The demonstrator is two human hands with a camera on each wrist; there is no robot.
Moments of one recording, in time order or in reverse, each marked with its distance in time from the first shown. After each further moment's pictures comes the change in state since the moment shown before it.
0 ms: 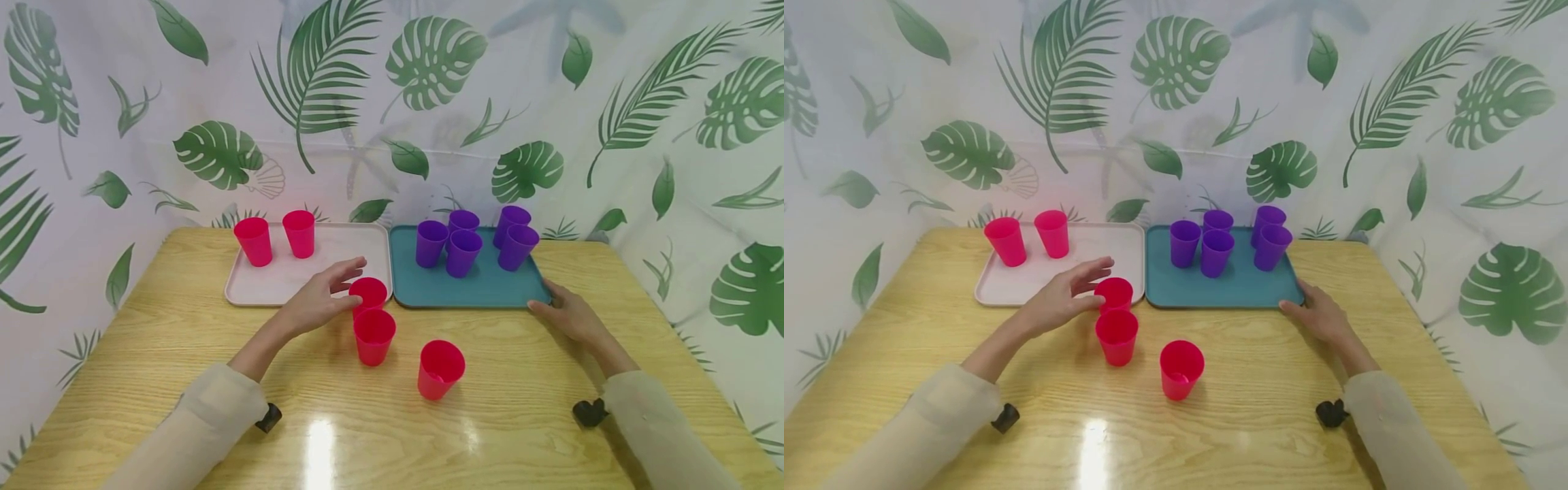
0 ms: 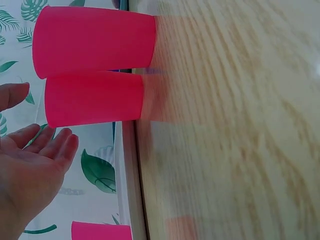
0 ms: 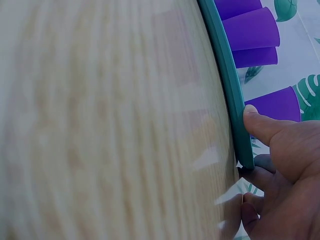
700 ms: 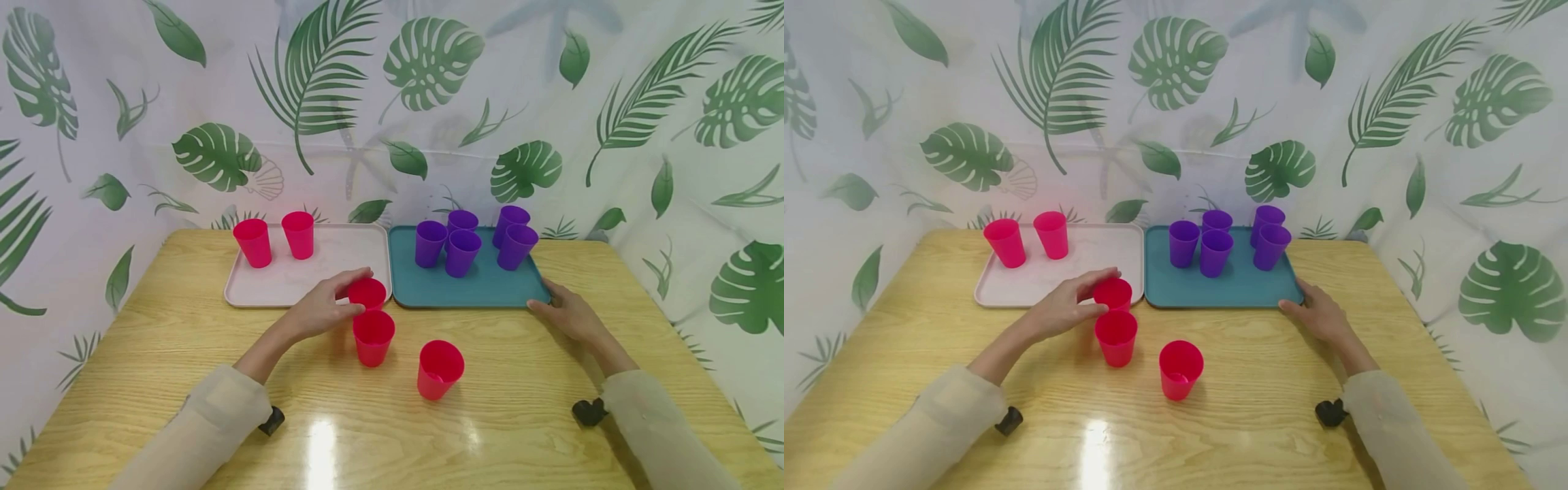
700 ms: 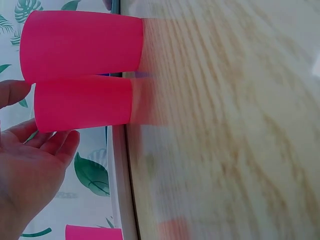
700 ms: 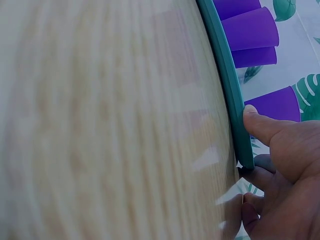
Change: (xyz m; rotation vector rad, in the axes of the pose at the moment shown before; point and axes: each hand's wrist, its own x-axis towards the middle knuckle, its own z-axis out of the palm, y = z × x) left_hand 0.001 -0.004 0.008 0.037 -0.059 -0.020; right_hand 0.001 0.002 0.001 -0.016 0.013 0.004
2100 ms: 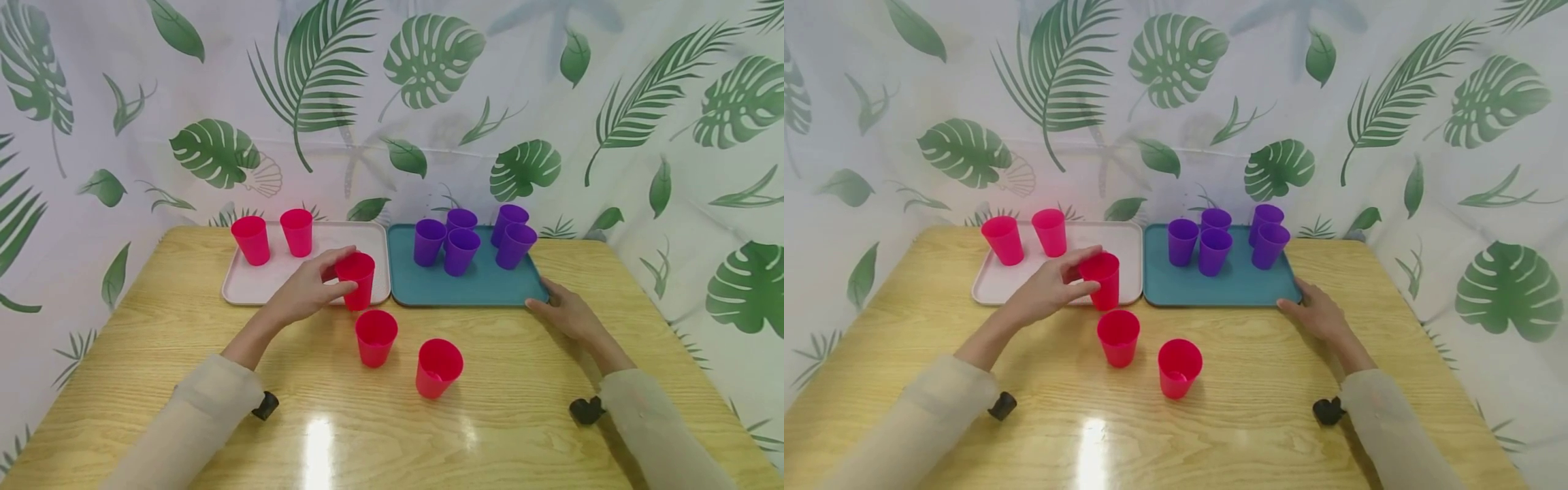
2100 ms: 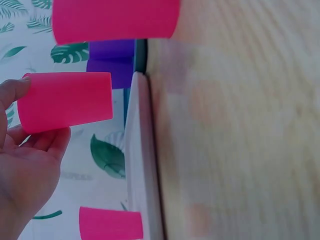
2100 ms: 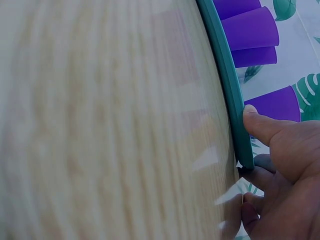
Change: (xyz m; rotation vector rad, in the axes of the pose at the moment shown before) left_hand 0.002 0.005 -0.026 0.024 0.095 0.004; right_hand -0.003 -0.004 -0.001 0.005 -0.012 0.014
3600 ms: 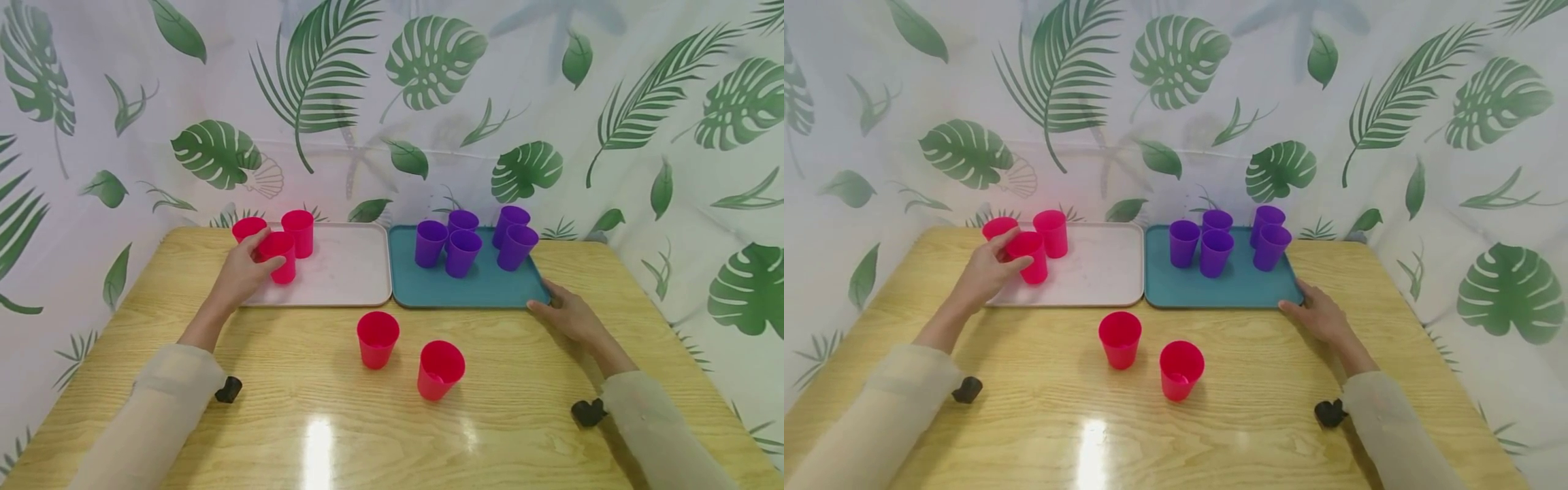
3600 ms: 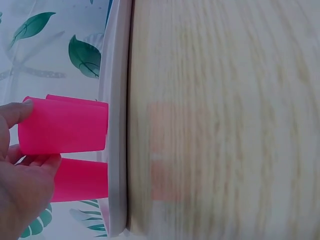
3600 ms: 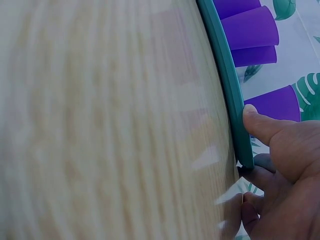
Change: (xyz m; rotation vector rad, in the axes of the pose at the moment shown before) left_hand -0.017 -0.049 -0.078 0.103 0.360 -0.269; right_hand 0.001 0.002 0.001 0.017 0.001 0.007
